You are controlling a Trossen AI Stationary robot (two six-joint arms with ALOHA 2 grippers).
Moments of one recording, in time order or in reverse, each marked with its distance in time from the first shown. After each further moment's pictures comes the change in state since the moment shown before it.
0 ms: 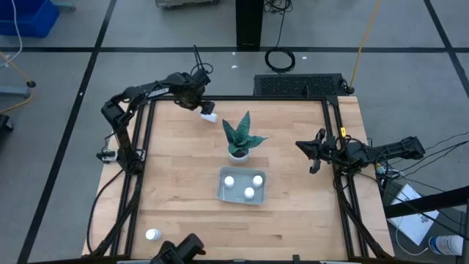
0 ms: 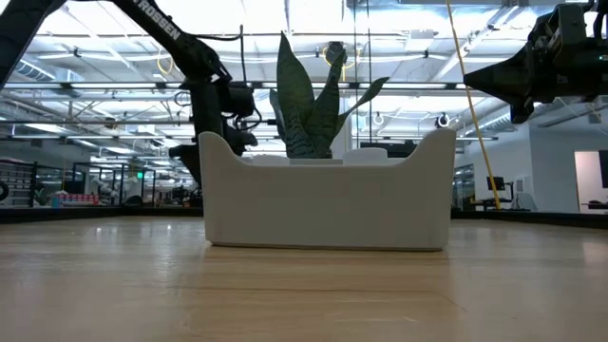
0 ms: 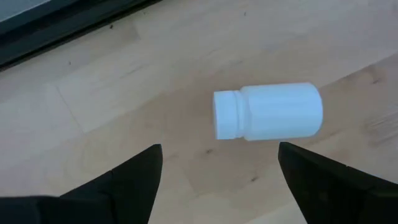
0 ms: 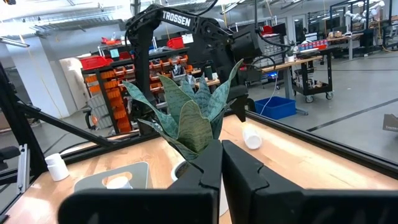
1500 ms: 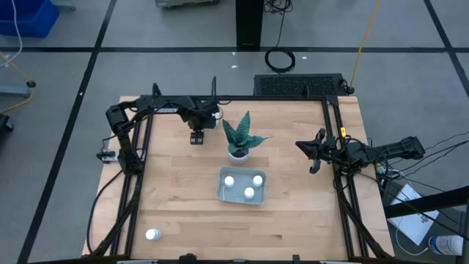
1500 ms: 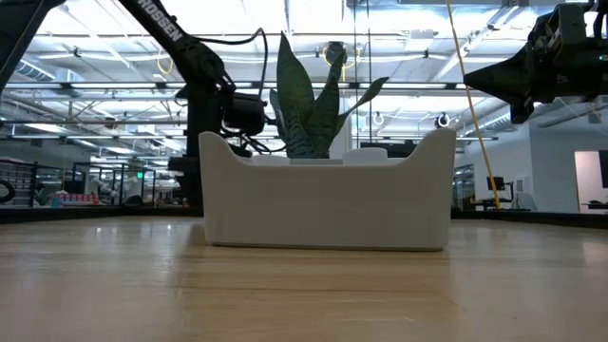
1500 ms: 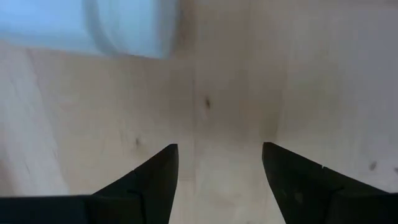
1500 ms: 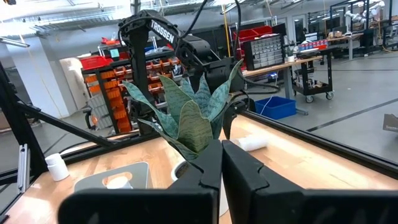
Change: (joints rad) left arm -0.231 0.001 -0.210 0.077 -0.139 0.928; right arm 0.000 0.000 0.000 0.000 0.000 0.000
